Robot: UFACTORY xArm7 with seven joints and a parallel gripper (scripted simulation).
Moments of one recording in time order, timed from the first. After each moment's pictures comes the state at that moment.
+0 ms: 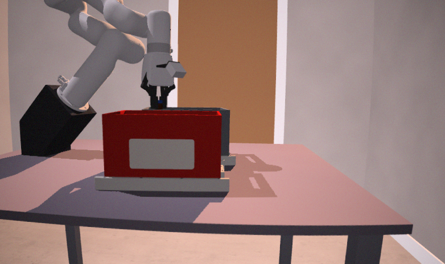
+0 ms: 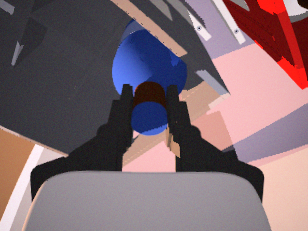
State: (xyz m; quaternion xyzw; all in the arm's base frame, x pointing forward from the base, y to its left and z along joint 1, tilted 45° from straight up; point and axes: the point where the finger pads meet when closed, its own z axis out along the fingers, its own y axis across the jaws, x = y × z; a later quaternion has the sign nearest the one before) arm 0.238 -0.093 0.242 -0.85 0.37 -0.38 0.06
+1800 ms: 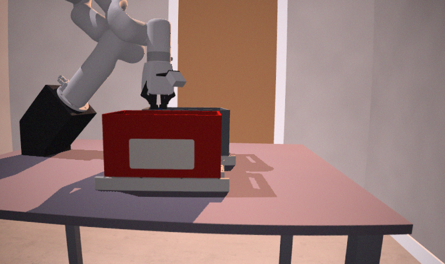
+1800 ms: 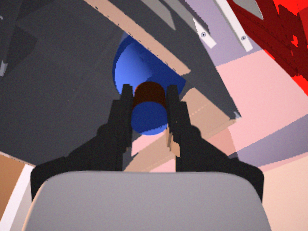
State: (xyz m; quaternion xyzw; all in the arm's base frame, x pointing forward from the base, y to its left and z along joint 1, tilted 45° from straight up) arm 0.256 -0.098 0.223 -0.85 0.37 -0.38 0.06
